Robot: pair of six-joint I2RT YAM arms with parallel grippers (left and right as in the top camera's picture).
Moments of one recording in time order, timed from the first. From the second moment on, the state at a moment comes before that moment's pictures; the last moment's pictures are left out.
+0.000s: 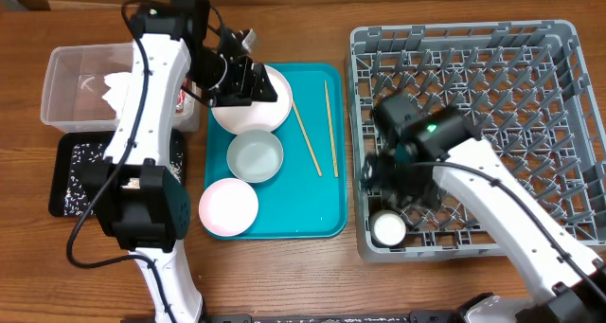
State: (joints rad) left arm -0.08 2.09 2.08 -1.48 0.61 0.06; right arm 0.50 1.54 1.37 -1.34 -0.07 0.75
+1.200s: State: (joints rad) left arm -0.05 1.96 2.53 -1.69 -0.07 -0.20; right arm 0.70 2.06 1.55 -0.69 -0.16 0.73
